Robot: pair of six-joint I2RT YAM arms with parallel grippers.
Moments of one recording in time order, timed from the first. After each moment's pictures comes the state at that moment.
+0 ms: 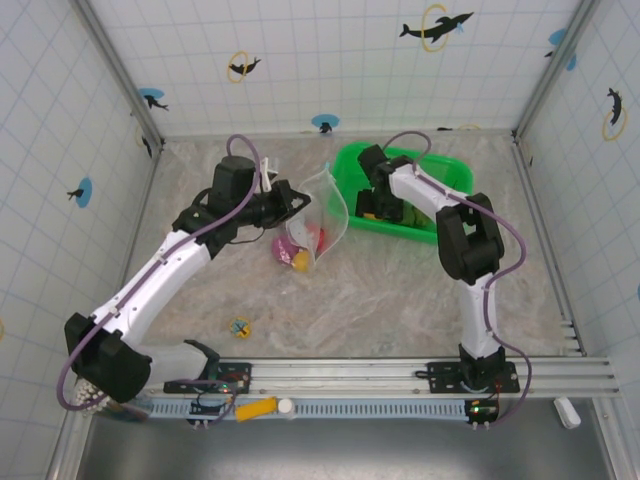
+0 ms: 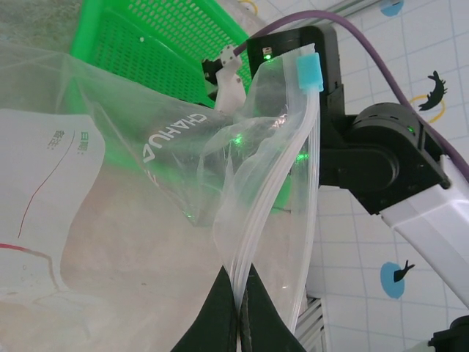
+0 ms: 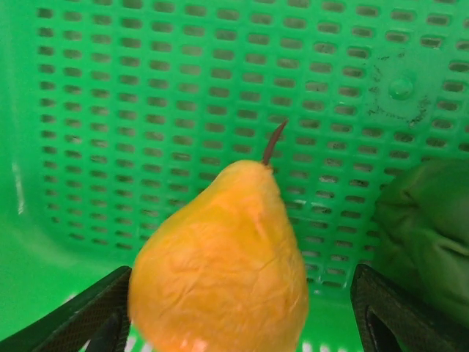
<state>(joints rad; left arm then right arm) -0.52 1.26 1.16 -0.44 0.44 -0.87 0.49 2.14 1.70 -0.91 0.02 0.56</state>
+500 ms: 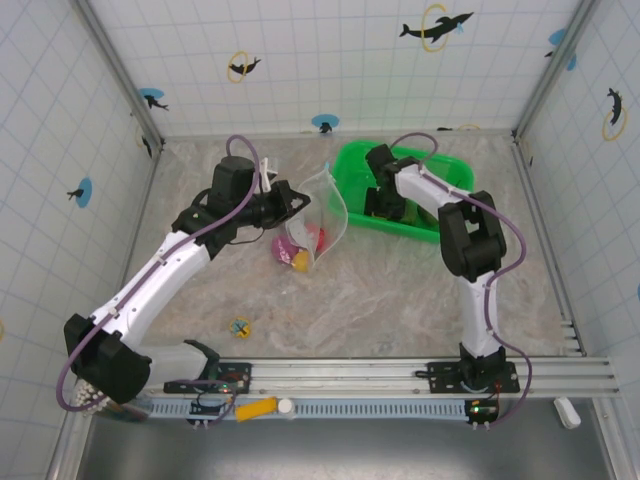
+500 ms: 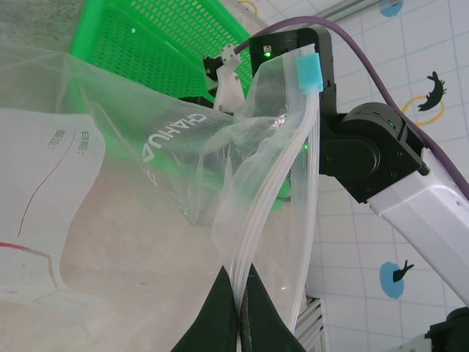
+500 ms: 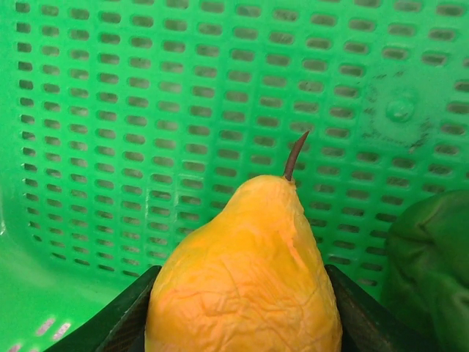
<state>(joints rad) -0.52 1.26 1.16 -0.44 0.44 -0.88 0.45 2.15 1.68 -0.84 -0.01 0.54</state>
